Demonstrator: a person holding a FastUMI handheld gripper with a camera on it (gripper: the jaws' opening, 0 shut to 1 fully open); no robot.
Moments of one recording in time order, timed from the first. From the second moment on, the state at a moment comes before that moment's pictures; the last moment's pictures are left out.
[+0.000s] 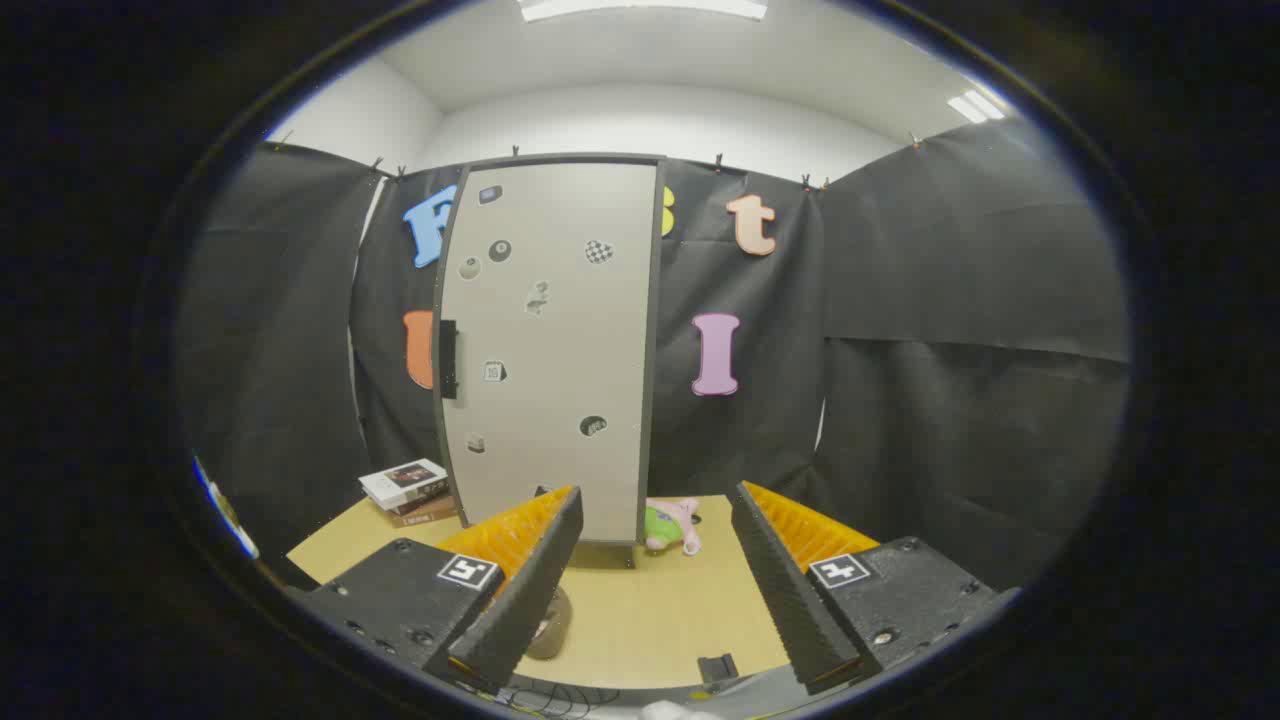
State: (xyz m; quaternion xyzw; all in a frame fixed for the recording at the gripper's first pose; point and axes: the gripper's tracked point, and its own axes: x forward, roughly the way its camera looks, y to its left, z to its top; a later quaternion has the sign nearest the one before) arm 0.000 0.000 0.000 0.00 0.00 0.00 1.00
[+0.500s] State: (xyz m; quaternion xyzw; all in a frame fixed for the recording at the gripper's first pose) arm 0.002 0.013 0.005 0.00 0.00 -0.01 1.00
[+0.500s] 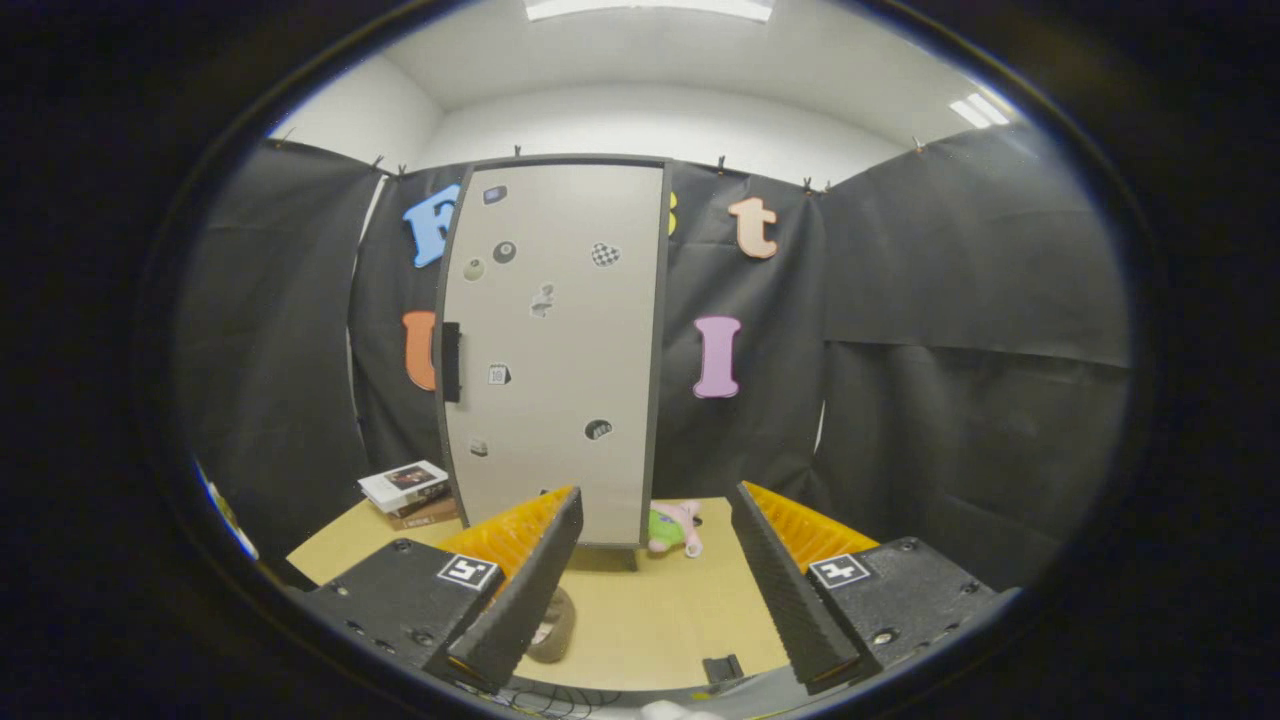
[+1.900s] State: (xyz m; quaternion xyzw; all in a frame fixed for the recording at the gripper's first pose) arm 0.290 0.335 0.055 0.03 0.02 0.18 0.98
